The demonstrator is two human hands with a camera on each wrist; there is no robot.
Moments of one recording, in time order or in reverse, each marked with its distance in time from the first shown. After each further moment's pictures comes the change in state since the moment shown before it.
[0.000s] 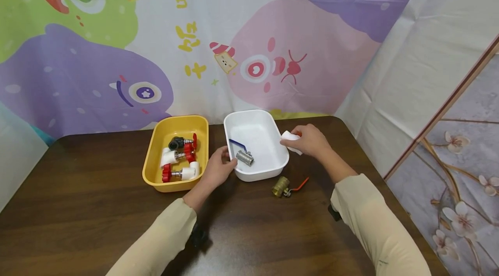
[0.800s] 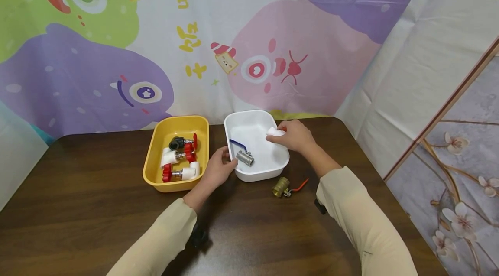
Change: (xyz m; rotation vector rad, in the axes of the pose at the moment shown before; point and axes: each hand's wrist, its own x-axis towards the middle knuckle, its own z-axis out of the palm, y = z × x) left_hand 0.001 -0.002 0.001 -0.003 0.003 -0.009; right_hand 0.016 -0.040 0.005 0.016 -0.017 0.005
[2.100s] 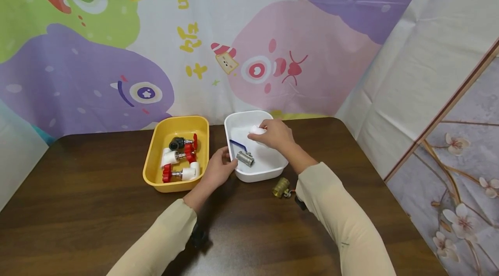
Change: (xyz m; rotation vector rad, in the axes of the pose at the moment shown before) left_hand -0.002 0.001 -0.001 -0.036 -0.005 0.016; right_hand 0.016 -0.043 0.023 0.001 0.009 0.013
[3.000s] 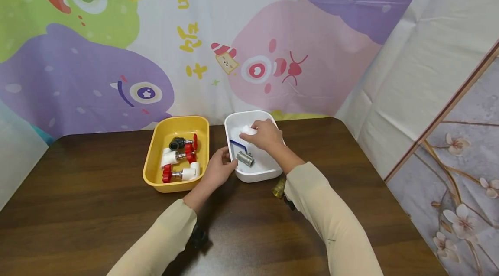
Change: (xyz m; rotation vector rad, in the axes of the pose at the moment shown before) left_hand 0.001 -0.001 -0.001 -0.009 0.000 0.032; right_hand 0.009 -0.016 0.021 -0.018 0.004 0.042
